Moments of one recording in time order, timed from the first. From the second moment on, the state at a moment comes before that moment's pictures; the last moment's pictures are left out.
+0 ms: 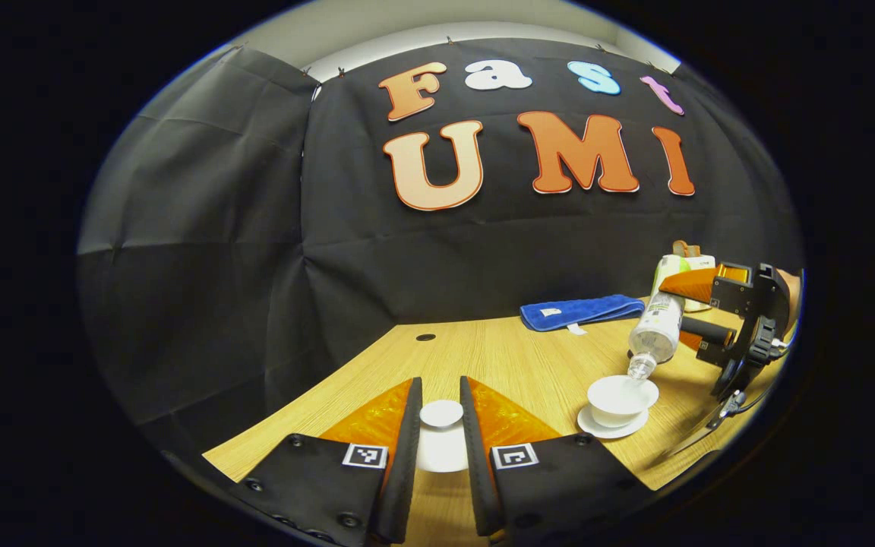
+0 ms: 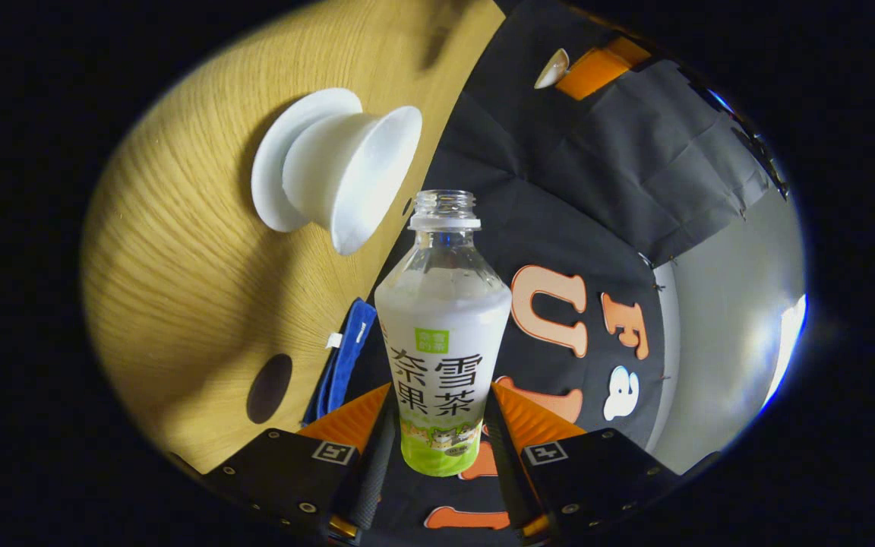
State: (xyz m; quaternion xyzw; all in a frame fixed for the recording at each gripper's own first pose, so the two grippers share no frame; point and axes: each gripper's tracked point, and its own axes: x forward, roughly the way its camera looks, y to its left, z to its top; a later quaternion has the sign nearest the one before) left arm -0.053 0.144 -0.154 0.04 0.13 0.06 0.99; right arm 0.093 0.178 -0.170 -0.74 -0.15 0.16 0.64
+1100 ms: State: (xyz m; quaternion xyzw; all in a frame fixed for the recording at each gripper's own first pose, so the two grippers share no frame) left arm -0.060 0.060 -0.144 0.05 0.13 0.01 0.99; right arm 0.146 0.098 -0.179 -0.31 0.08 0.14 0.94
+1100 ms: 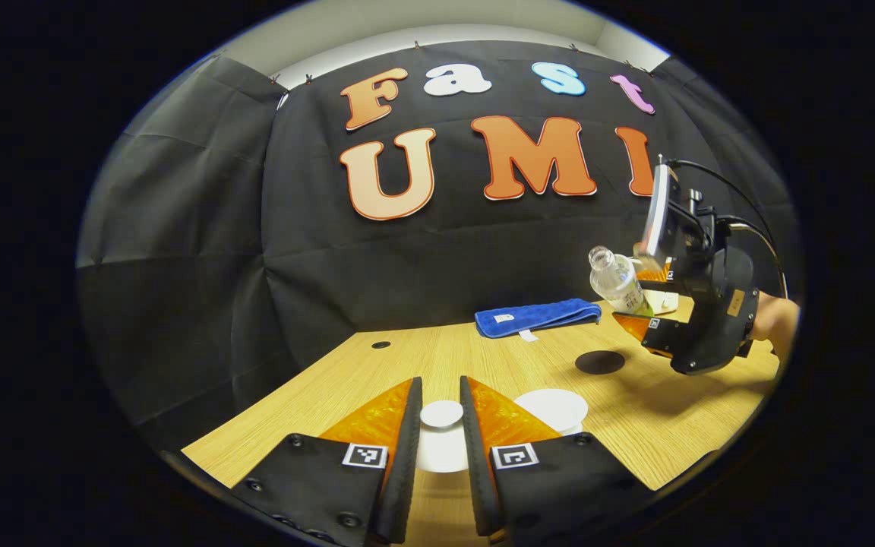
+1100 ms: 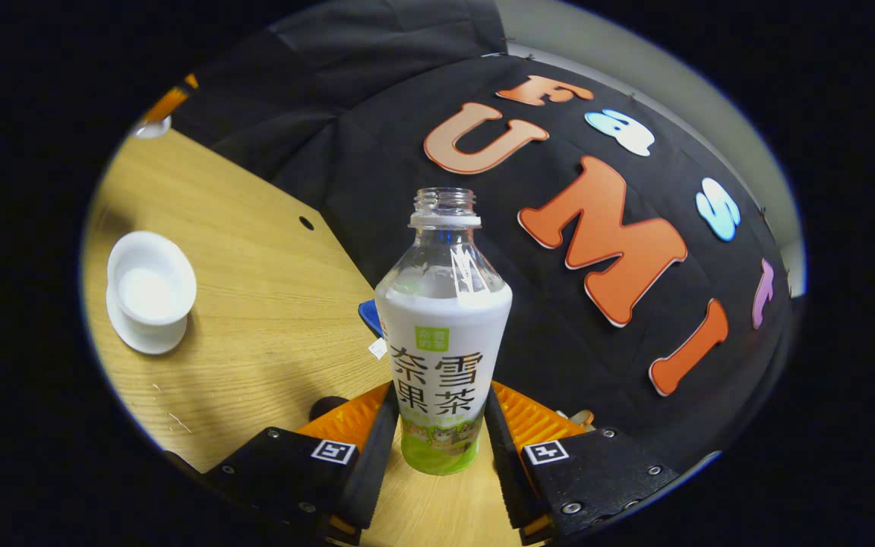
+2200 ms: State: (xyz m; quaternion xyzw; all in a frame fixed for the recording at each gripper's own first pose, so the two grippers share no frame) left arm -0.062 0.046 -0.154 0.03 0.14 0.01 0.99; right arm 0.168 0.122 -0.240 0.03 0.22 0.16 0.96
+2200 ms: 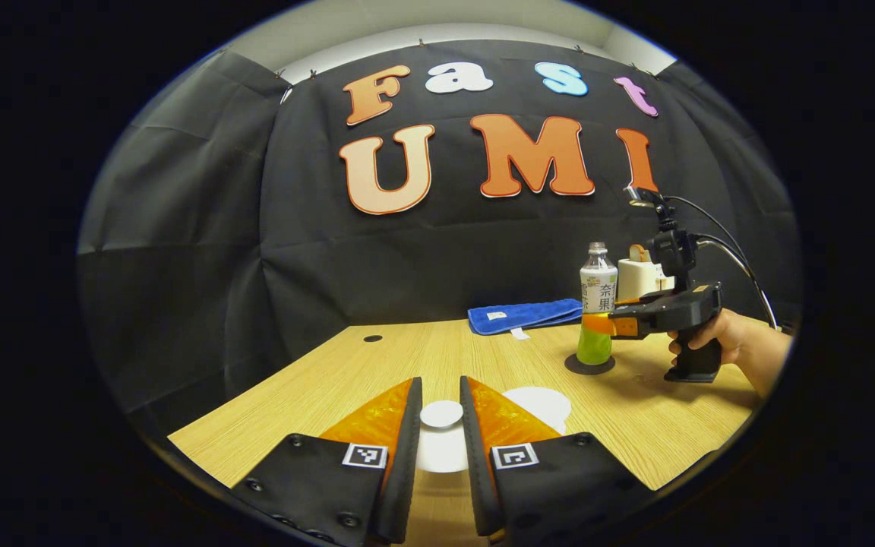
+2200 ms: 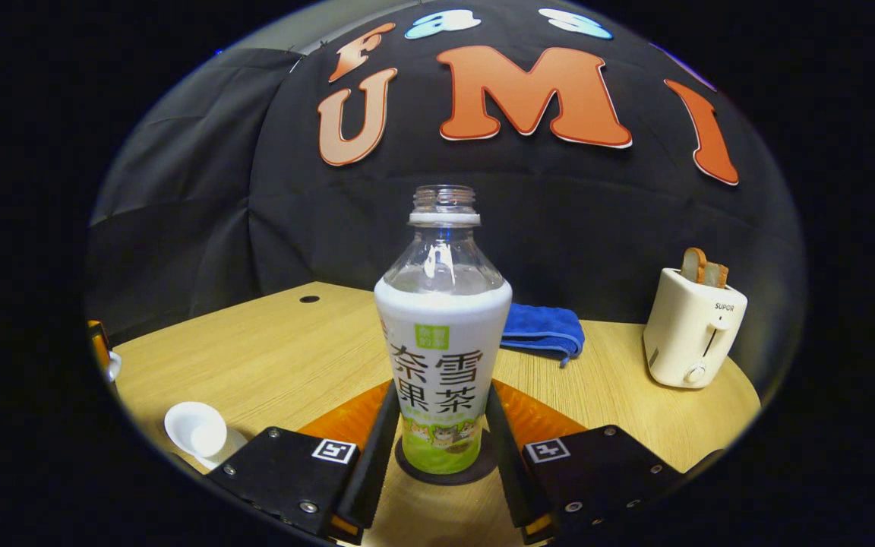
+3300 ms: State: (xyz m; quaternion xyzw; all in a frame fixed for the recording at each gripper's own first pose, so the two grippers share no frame) left arm 0.002 -0.027 -0.186 -0.03 0.15 -0.06 0.99; right arm 0.132 0.090 -0.201 0.04 0.18 0.17 0.97
